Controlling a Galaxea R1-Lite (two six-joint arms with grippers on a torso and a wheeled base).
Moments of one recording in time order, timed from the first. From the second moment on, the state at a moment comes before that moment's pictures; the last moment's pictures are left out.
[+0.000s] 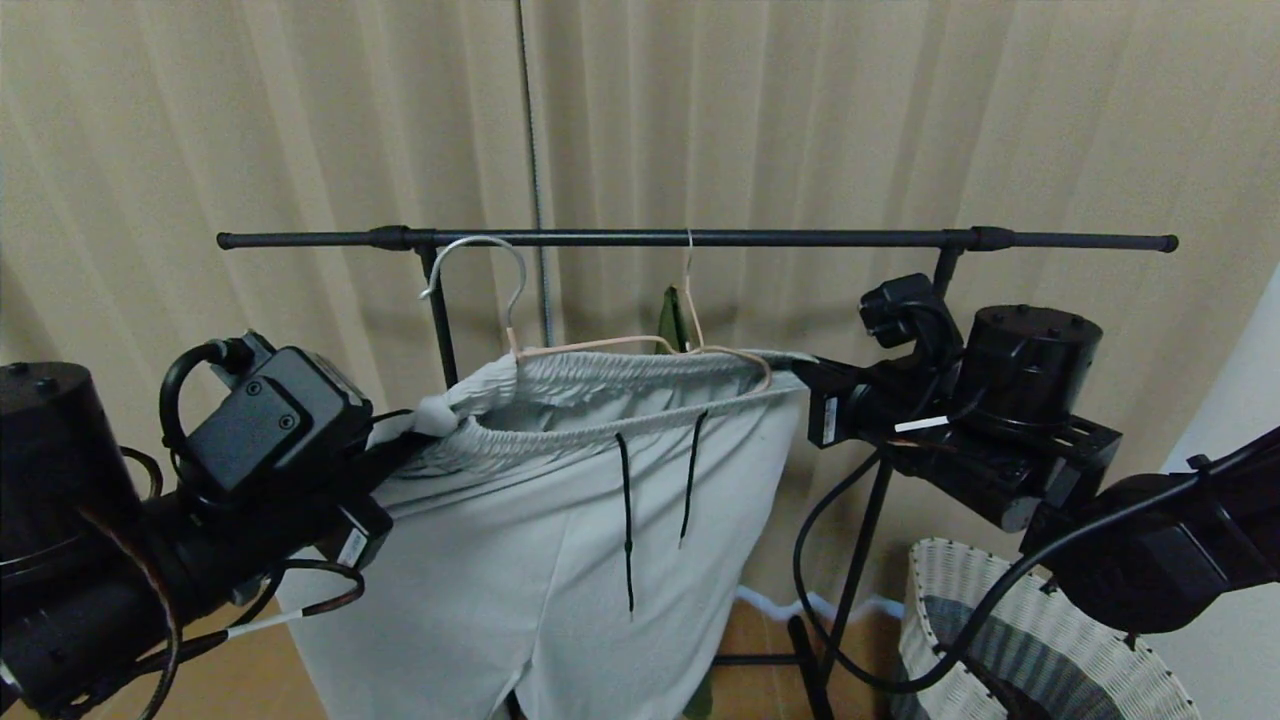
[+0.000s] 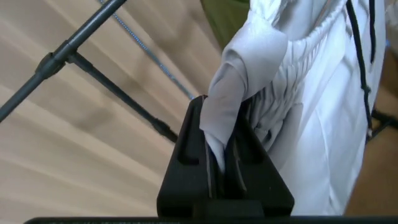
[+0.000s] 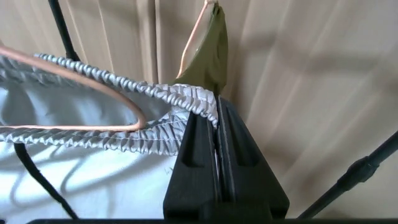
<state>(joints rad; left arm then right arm) -0.40 1.37 -0.45 -0.76 0.02 0.61 0.46 1.87 -0.80 -0.95 -0.12 0.01</state>
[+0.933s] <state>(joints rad) -0.40 1.45 -0.40 -0.76 0.17 0.66 0.71 1.87 -0.77 -0.95 -0.12 -0.06</state>
